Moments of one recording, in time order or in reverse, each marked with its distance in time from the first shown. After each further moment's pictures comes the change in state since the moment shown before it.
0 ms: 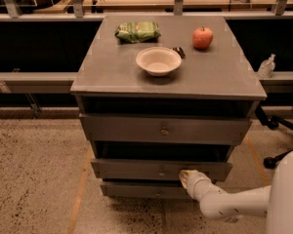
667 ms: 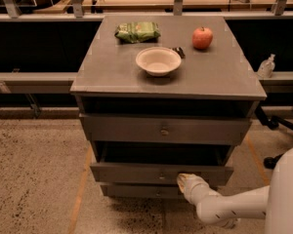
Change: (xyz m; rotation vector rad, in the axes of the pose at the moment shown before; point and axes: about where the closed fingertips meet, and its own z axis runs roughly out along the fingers) arm -0.013 0.014 -0.012 -0.021 0.015 0.036
